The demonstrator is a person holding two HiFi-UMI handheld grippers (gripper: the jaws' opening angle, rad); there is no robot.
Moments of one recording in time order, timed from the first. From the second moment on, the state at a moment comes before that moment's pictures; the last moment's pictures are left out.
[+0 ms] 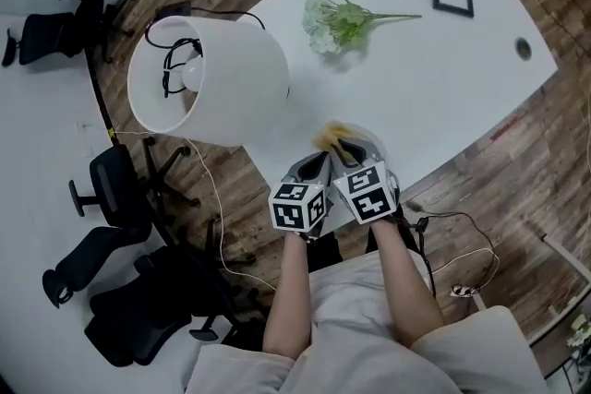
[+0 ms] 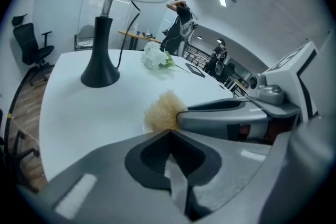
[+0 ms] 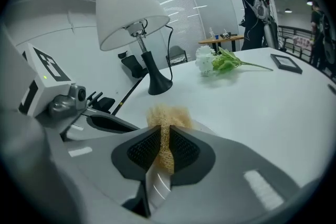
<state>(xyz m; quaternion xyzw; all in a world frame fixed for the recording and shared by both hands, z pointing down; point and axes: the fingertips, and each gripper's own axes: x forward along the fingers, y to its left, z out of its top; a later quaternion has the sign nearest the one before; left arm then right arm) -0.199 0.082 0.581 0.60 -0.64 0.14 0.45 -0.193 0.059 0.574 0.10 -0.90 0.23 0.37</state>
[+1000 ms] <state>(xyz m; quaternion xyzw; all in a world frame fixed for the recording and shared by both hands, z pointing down) -0.202 0.076 0.580 0.73 -0.52 0.19 0.41 -0.114 0.036 0.572 0.40 -0.83 0.22 0.33</state>
